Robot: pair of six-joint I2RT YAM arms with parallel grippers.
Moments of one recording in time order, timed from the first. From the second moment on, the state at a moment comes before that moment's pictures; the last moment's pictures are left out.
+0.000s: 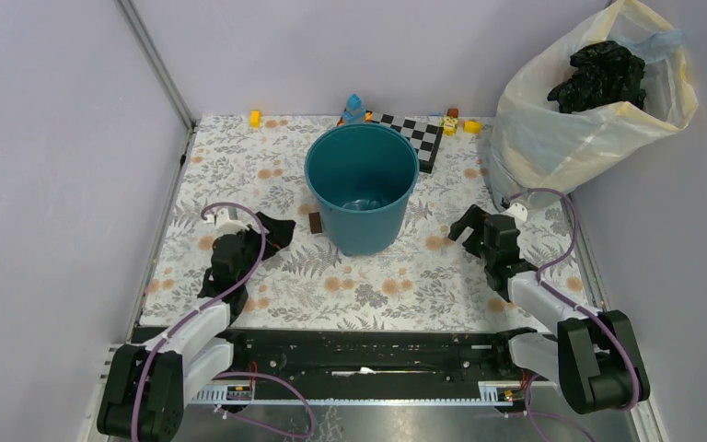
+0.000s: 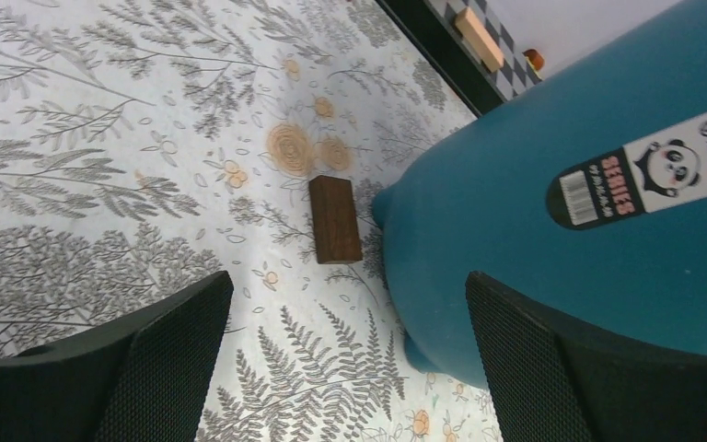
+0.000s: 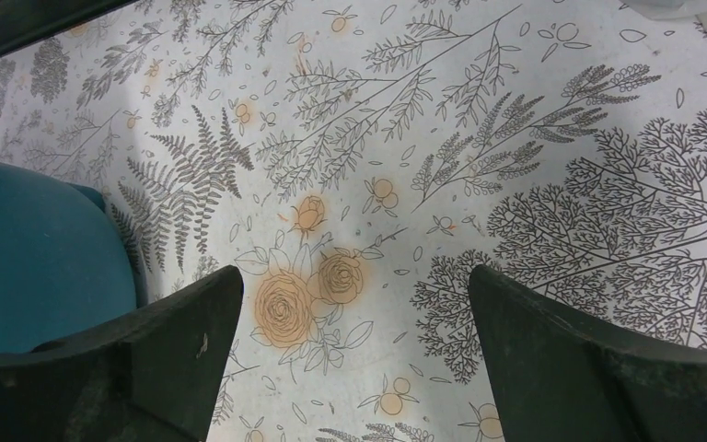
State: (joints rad) left arm -0.17 0.94 0.17 0.51 0.07 -0.76; right arm 0.19 1.13 0.35 0.22 0.17 0.64
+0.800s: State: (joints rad) left arm -0.36 0.83 0.17 0.69 0.25 -0.62; right arm 0.19 0.86 0.78 -0.14 0.00 0.50
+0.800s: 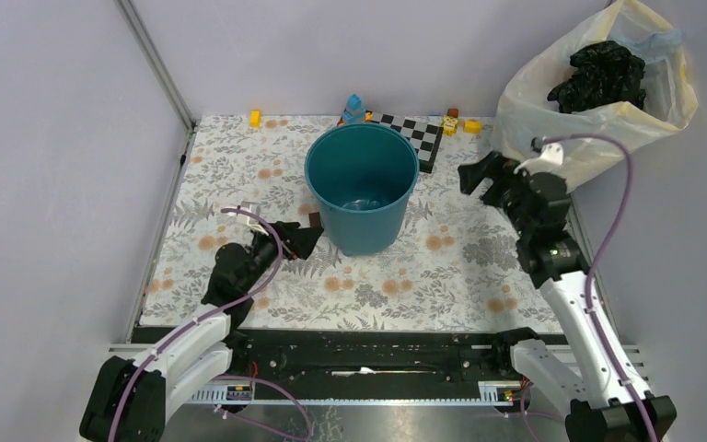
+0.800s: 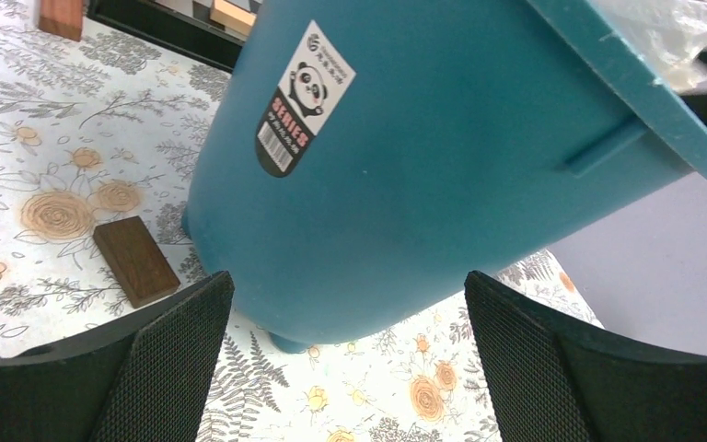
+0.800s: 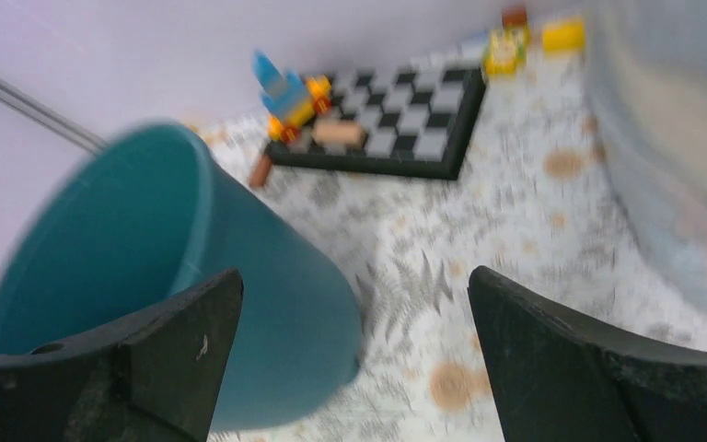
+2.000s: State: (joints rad) left arm -1.16 1.45 0.26 1.02 -0.27 -0.91; right arm 0.02 1.80 2.19 -0.80 0.66 0.29
